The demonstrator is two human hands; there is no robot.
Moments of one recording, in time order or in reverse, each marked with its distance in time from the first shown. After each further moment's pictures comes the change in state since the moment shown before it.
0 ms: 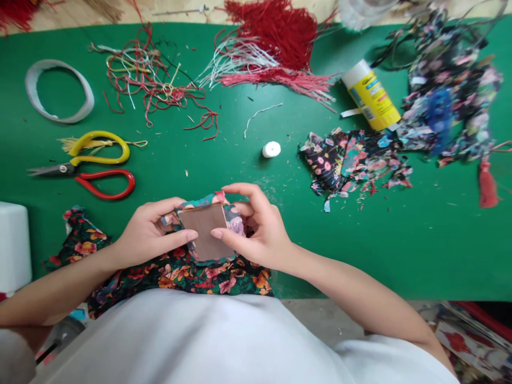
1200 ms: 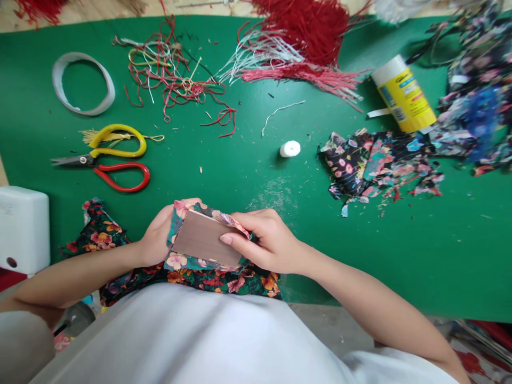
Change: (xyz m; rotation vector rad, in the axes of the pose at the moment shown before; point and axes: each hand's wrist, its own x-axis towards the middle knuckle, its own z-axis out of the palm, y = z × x) left_hand -0.006 -0.007 0.012 -0.359 0.028 -0.207; right_hand 0.016 -0.008 -0.007 -0.188 -0.322 -0.256
